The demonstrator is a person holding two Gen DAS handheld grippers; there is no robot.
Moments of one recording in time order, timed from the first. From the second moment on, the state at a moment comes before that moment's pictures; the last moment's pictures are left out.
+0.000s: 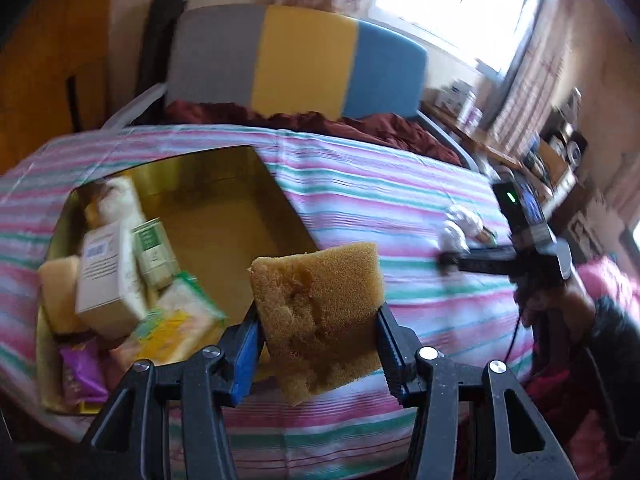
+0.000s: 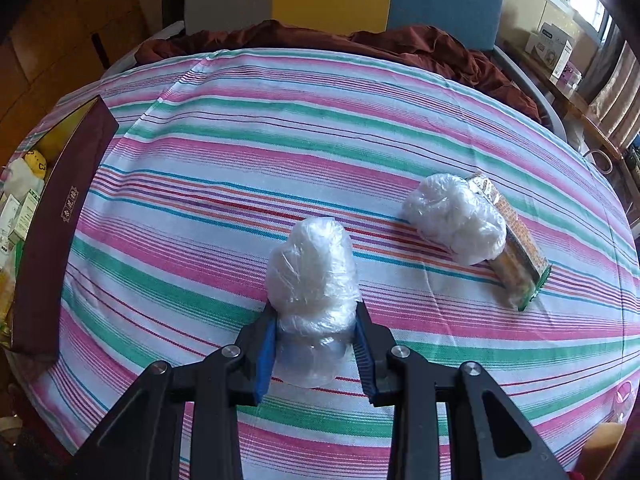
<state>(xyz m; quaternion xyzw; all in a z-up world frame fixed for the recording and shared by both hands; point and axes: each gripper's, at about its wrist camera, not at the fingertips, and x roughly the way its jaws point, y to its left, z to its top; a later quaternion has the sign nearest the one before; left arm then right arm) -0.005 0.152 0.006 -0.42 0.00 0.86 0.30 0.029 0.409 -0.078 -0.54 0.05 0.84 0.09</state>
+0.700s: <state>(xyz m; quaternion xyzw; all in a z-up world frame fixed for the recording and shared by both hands) -0.124 0.118 -0.003 -0.47 -0.08 0.86 0.21 0.027 0.406 -0.077 -0.54 0.04 0.83 0.09</state>
